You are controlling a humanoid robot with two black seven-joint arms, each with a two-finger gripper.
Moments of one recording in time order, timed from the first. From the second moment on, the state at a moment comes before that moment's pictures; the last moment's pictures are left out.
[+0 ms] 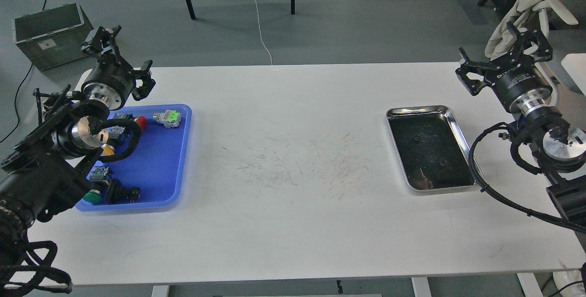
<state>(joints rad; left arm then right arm) -0.75 0.32 -0.87 -0.59 0.10 -0.16 -0.24 0.58 -0.45 1.04 0.83 0.30 0.38 0.03</state>
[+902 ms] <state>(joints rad) -0.76 0.35 -0.87 -0.52 0.12 -0.17 -0.27 0.59 -0.45 1.03 0.83 0.30 0.37 0.04</state>
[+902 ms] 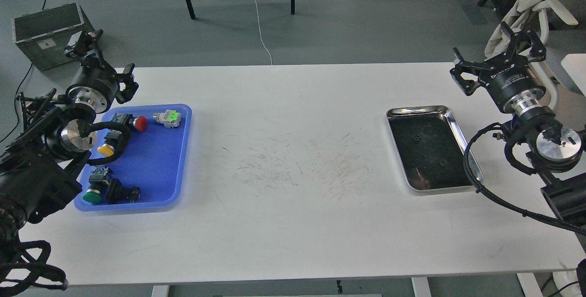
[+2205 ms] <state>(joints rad) -0.76 0.37 -0.80 -0.52 0.13 -0.16 -0.28 0.92 -0.81 0.52 1.41 -1.29 0.35 -0.14</state>
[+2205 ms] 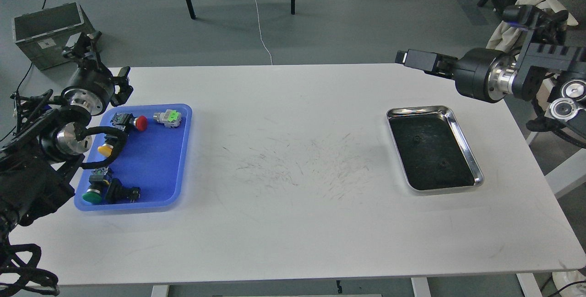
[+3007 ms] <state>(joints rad) -0.76 0.37 -0.76 -0.52 0.14 -0.16 -0.29 0.74 -0.54 0.39 0.98 -1.70 0.21 -0.09</state>
